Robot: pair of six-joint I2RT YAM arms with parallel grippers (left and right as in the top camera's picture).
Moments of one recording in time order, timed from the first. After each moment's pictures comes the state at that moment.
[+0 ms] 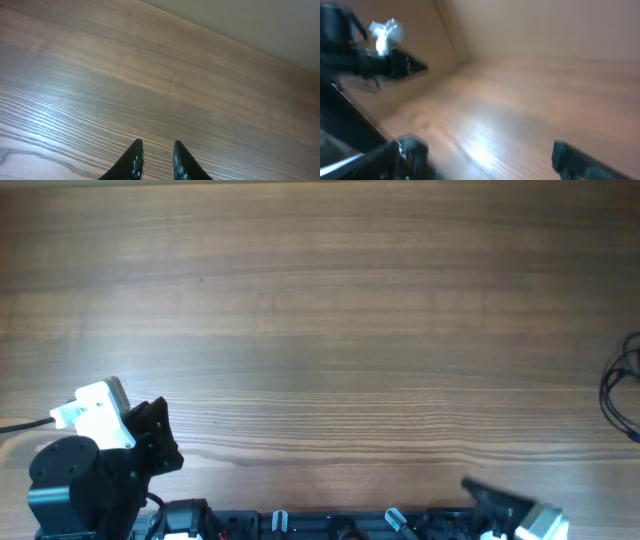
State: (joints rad) left arm 0.07 0.53 1.12 -1.19 0.06 -0.30; right arm -0.31 0.21 1.28 -1.43 -1.04 -0.02
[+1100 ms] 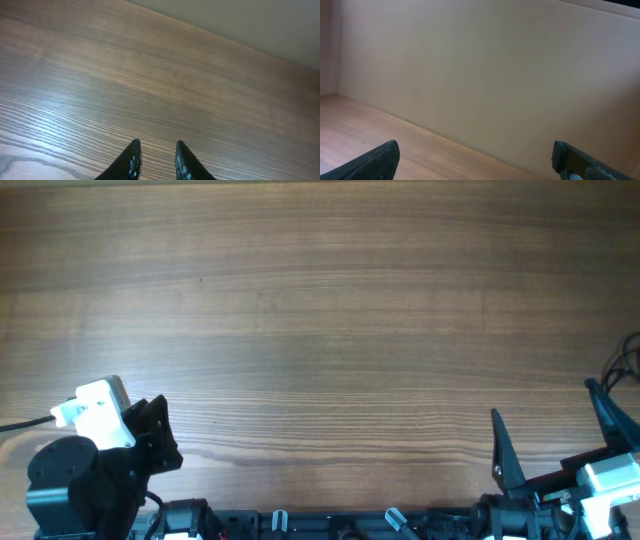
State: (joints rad) left arm 0.07 0.53 1.12 -1.17 0.06 -0.27; right arm -0.11 0.20 0.96 -0.58 -0.40 -0.21
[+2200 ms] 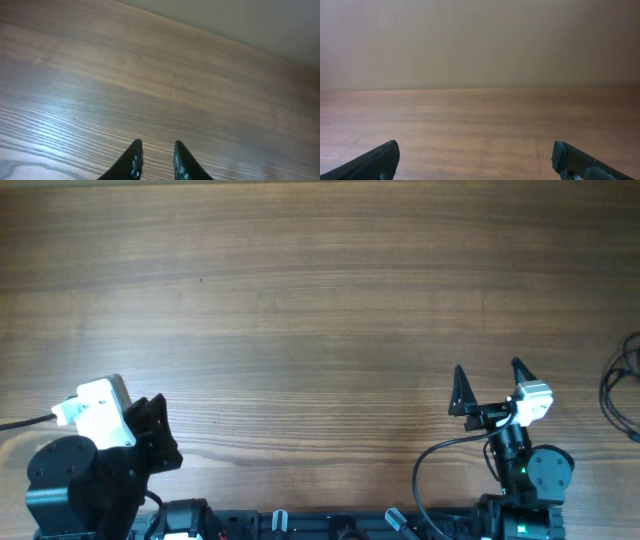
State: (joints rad) left arm 0.07 0.53 1.12 -1.16 0.06 -0.24; right arm -0.11 0.01 0.01 0.01 -0.24 0.10
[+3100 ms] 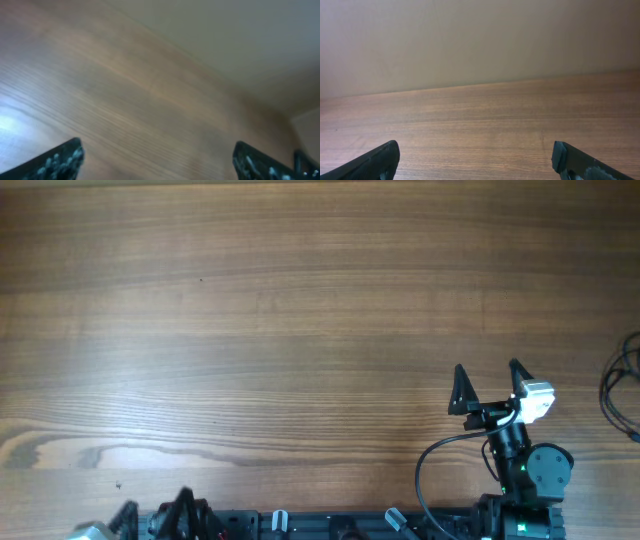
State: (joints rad) left arm 0.07 0.01 1.11 -1.41 0.08 -0.51; right arm -0.11 0.04 0.01 0.01 -0.24 0.16
